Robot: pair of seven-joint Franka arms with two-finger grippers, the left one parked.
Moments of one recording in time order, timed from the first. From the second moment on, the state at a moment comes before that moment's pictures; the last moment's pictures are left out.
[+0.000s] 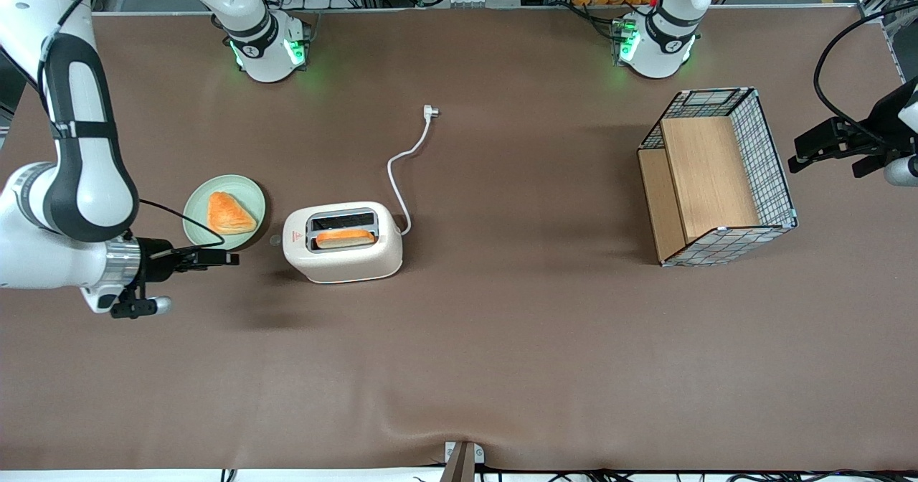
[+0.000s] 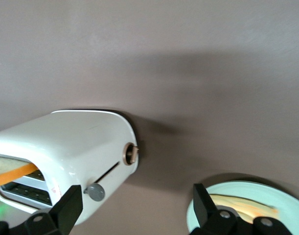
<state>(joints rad) -0.03 0.50 -0.04 -1.56 0.40 1.80 -0.28</state>
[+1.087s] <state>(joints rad) -0.02 0.07 -0.03 -1.53 0.07 1.55 -0.07</state>
